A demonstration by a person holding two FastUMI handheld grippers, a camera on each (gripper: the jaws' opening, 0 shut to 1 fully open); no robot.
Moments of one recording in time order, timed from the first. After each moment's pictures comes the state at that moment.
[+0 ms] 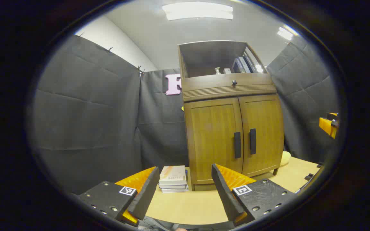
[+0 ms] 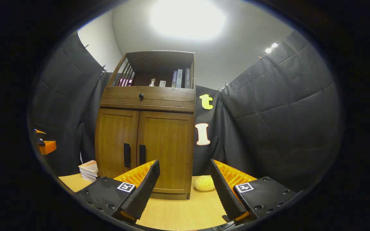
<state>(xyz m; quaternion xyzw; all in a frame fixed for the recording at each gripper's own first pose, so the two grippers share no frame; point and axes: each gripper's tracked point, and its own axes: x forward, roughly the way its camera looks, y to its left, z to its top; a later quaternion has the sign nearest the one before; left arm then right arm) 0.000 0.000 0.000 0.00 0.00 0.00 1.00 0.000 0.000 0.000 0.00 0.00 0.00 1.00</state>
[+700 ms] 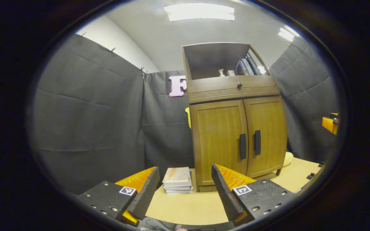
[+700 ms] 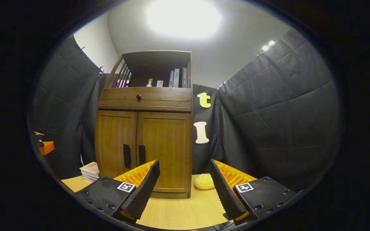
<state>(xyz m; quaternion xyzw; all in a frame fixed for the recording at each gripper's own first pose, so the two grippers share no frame) -0.001 0.027 0.009 0.00 -0.01 0.01 1.00 -0.003 -0.005 0.002 0.01 0.00 0.00 1.00</state>
